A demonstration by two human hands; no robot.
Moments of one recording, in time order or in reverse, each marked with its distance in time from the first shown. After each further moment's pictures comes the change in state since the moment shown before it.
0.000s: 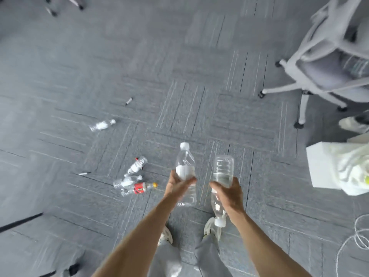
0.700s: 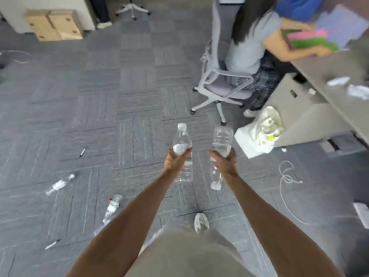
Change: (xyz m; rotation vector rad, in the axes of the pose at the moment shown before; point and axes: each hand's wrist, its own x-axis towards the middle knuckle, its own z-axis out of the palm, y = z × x) left_hand -0.186 0.108 -0.028 0.269 -0.357 0.359; right_hand -0.203 -0.061 -0.063 0.471 0.488 -0.262
